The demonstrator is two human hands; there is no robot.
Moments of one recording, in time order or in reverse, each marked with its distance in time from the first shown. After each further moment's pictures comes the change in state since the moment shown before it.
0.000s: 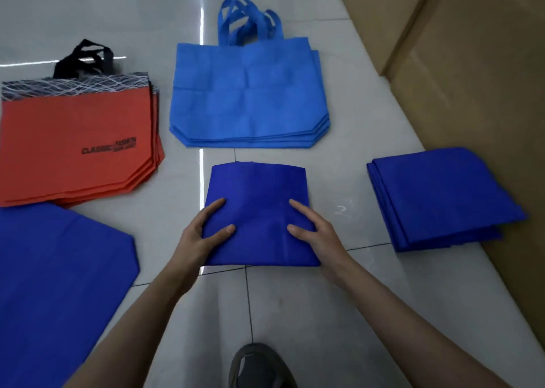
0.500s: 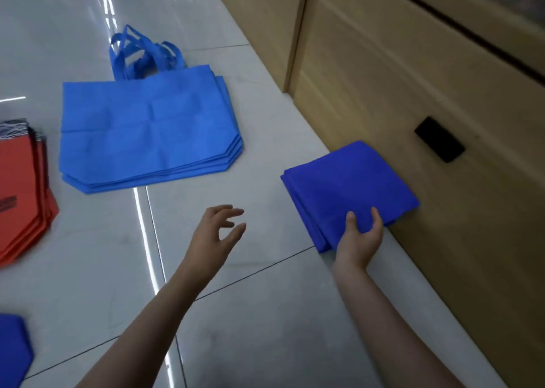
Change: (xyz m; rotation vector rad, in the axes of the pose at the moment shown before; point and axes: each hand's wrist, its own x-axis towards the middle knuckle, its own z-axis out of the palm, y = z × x) left_hand 0.027 0.040 0.144 0.551 -0.203 0.402; right_hand -0.035 -0.011 -0.135 0.176 1.312 -0.212
